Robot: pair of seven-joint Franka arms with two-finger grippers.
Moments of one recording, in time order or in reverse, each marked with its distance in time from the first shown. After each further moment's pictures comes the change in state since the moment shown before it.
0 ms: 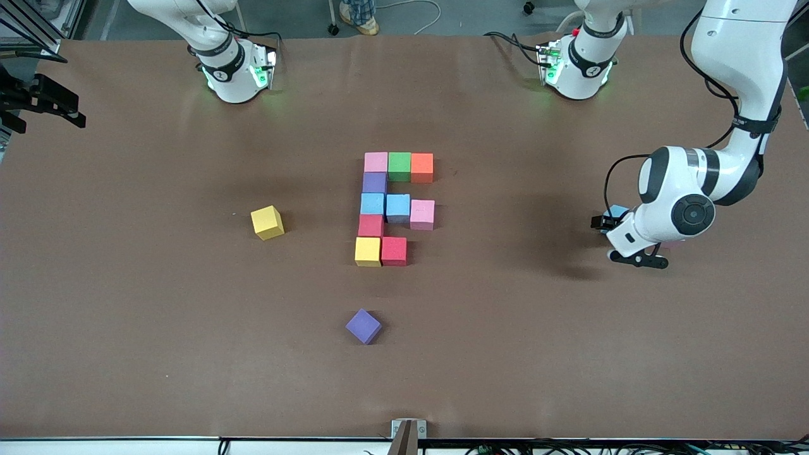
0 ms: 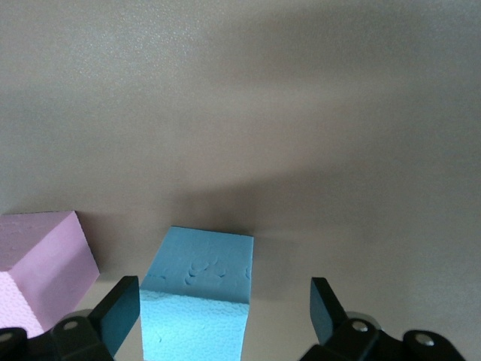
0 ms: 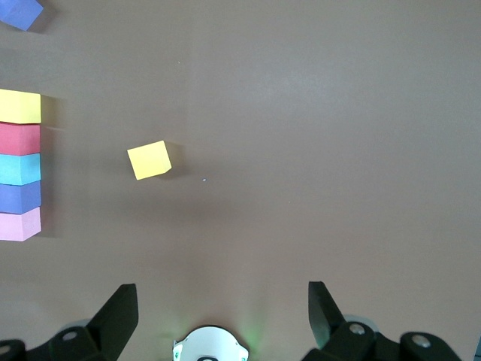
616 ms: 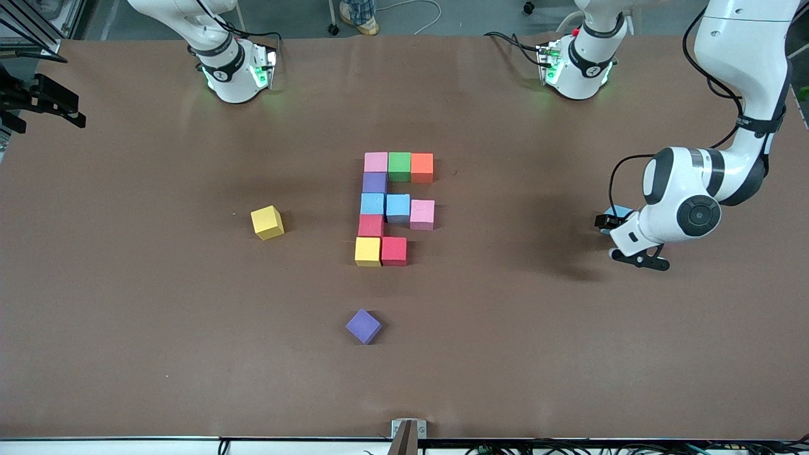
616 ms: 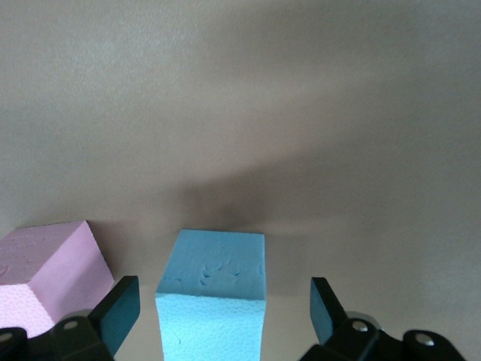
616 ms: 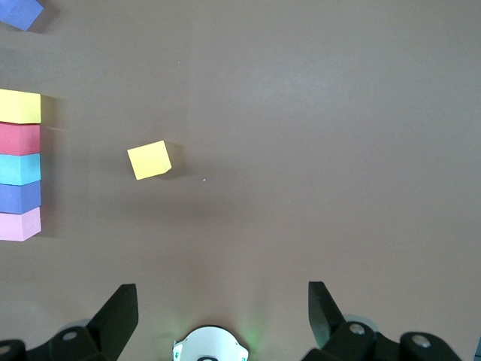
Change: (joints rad) left arm 0.013 0.005 0.007 0.011 0.000 -0.013 0.079; right arm 0.000 0.000 0.000 0.000 0.000 0.000 0.000
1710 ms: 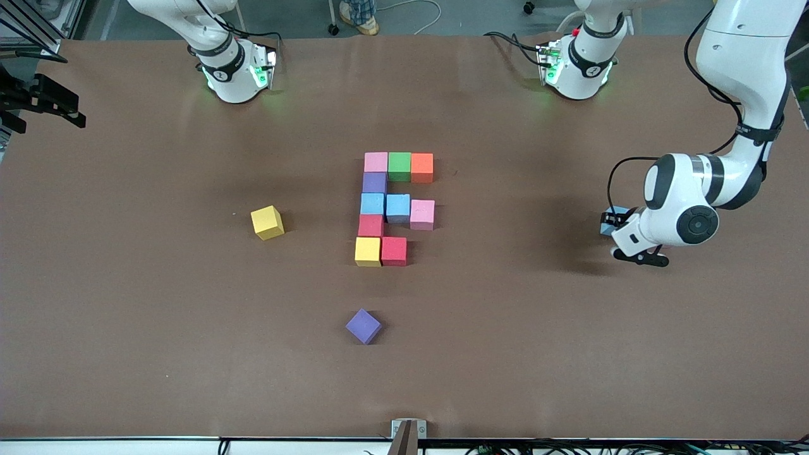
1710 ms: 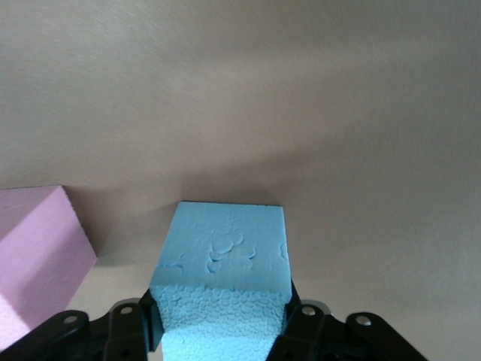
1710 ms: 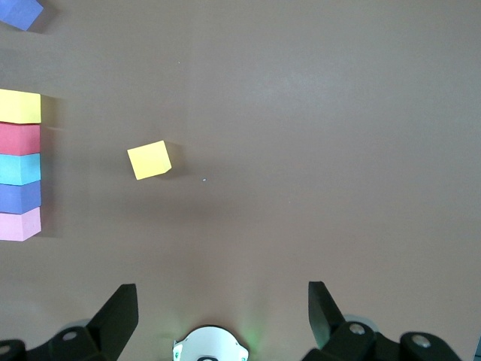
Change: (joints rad) left arm 0.020 0.042 -0.003 0.016 0.001 -0.050 -0.099; right arm 0.000 0.000 0.000 0.000 0.000 0.000 0.000
